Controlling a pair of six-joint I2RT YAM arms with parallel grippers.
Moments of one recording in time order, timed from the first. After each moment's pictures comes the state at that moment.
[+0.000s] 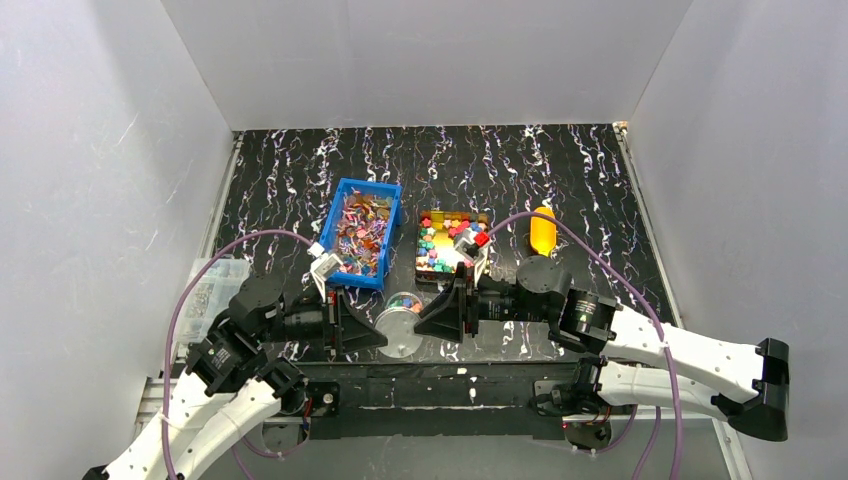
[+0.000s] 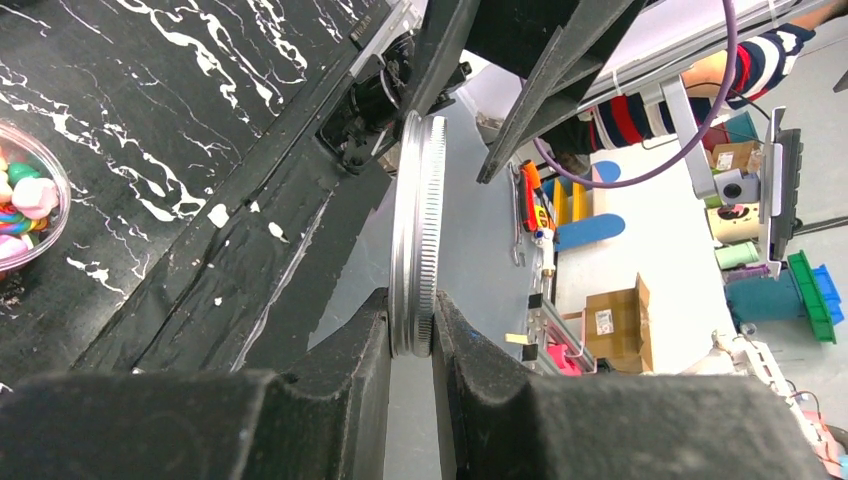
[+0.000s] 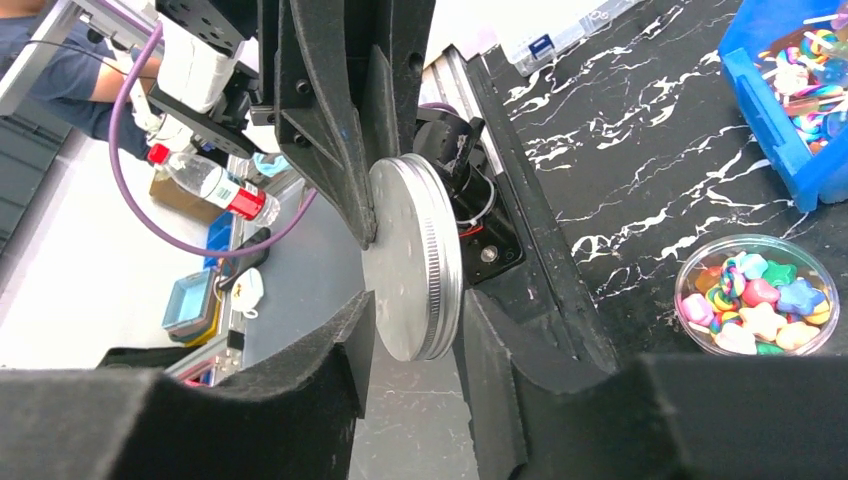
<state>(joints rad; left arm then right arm) -0.68 0.40 0.68 -0.54 0.71 -0.72 1.19 0.88 0.75 0.02 -0.32 0.60</state>
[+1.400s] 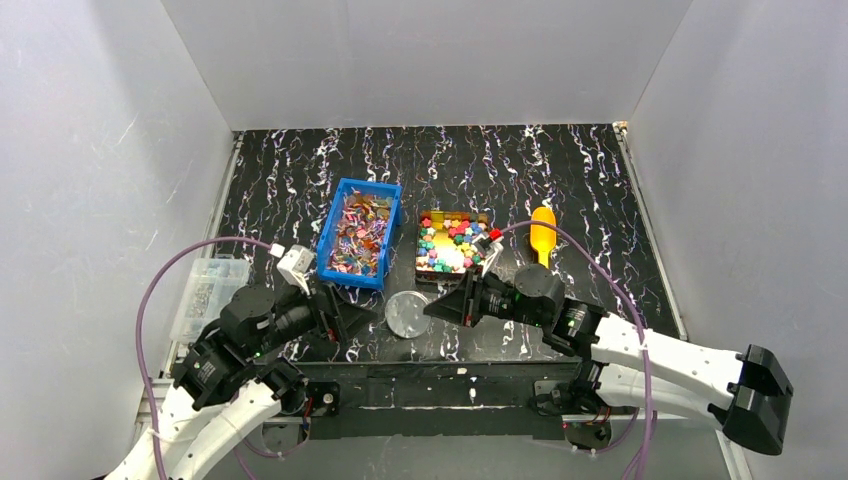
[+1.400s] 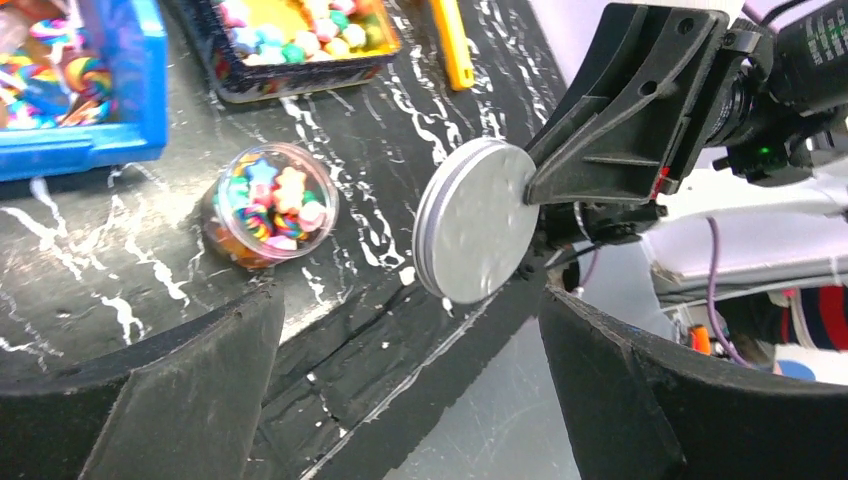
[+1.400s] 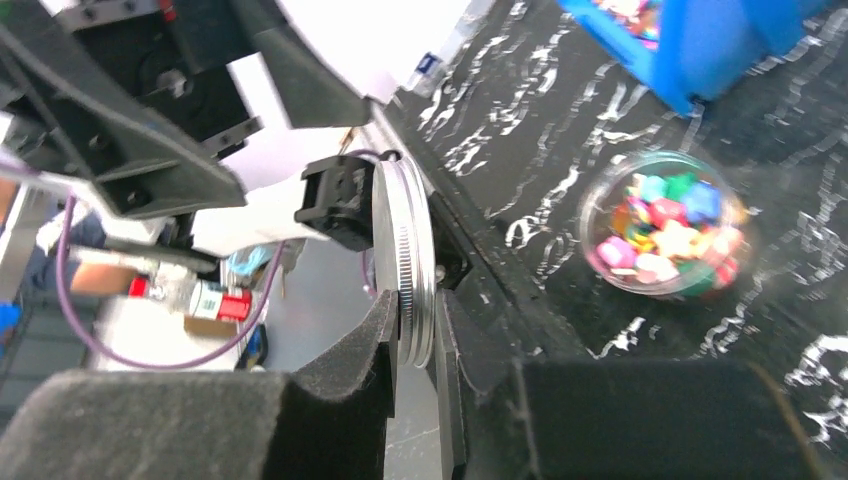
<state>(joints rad) -0.68 0.31 0.70 -0.71 0.23 -0.64 1.09 0.87 0.55 0.18 -0.21 0.83</state>
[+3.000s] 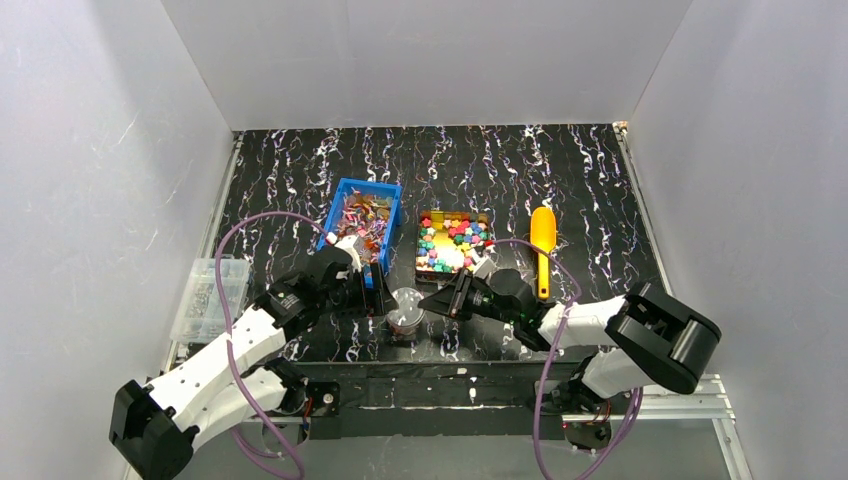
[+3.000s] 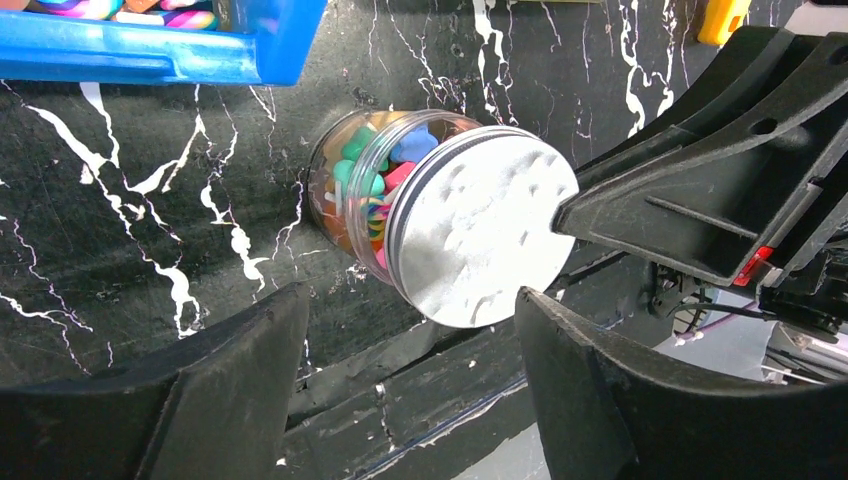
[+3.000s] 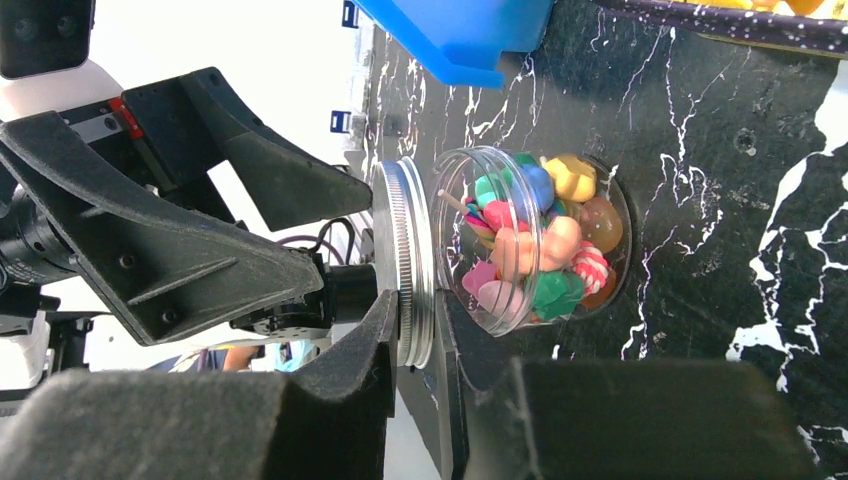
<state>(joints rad) -0.67 0.87 0.63 -0.57 0.11 -0.71 0.93 1.39 0.31 0.83 -0.22 1.21</state>
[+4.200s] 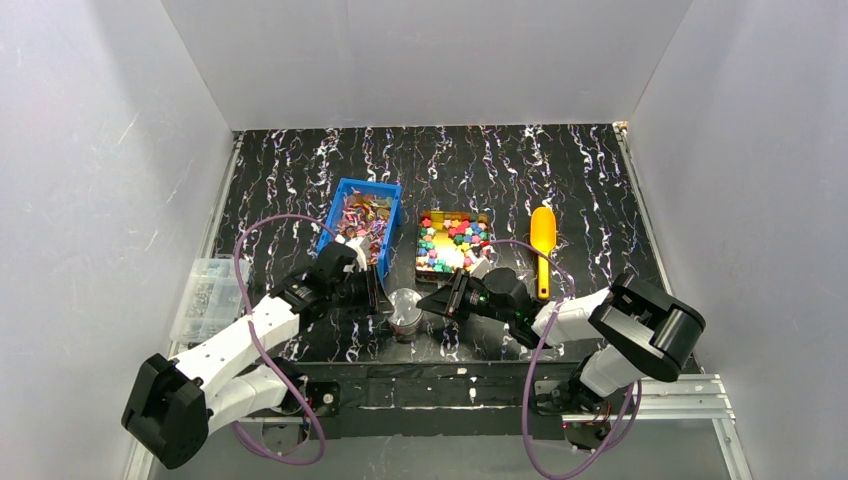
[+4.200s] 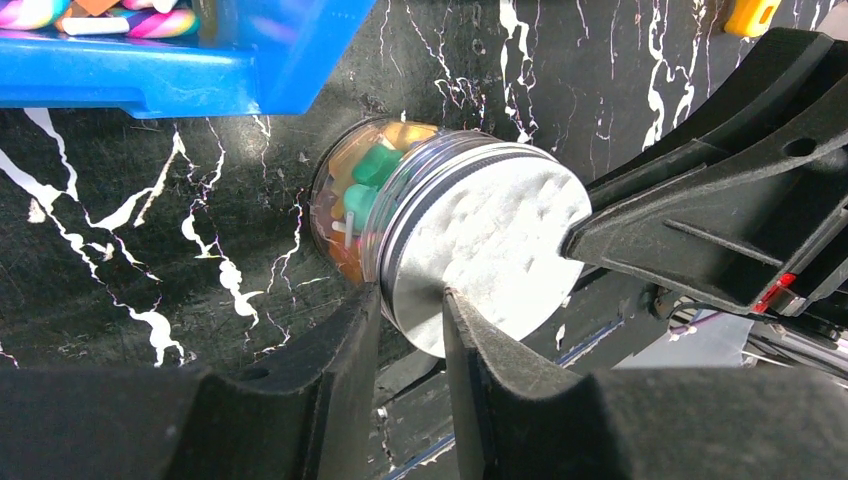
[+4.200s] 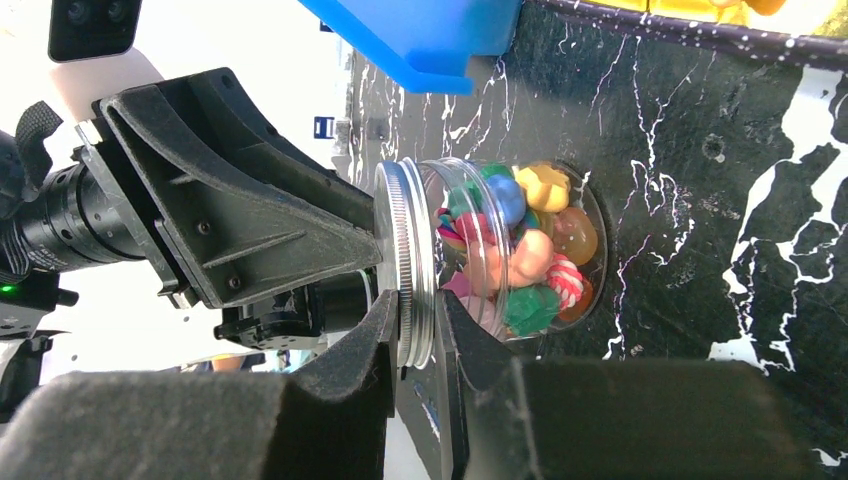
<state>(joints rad) -0.60 1.01 0.56 -0.42 0.24 -0.69 0.92 1.49 0.33 0.88 -0.23 1.23</state>
